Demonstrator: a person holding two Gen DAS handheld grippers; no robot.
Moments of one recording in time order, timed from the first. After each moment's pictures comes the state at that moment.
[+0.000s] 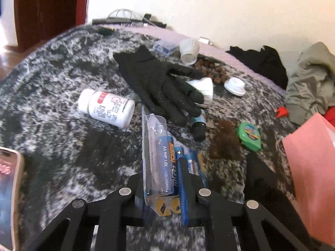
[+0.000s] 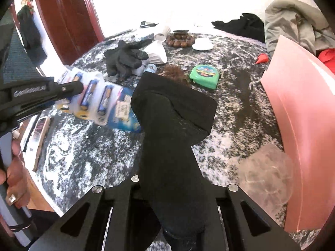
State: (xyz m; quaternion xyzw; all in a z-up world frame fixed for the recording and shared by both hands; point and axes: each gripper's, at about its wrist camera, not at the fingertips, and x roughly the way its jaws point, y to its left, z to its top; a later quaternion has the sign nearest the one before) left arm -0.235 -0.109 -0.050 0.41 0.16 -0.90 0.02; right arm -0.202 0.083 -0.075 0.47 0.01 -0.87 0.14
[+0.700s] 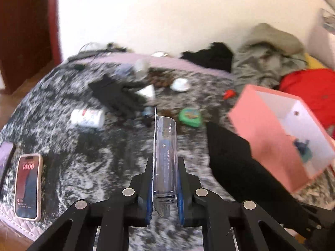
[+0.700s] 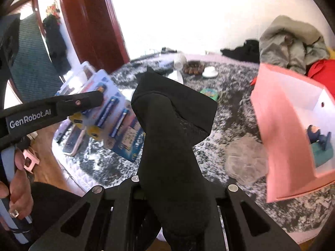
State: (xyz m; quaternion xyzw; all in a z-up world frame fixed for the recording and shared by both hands) left arm -0.115 -0.029 0.048 0.37 0.06 -0.93 -0.05; right arm -0.083 0.118 0.005 0.39 0.00 -0.90 0.20
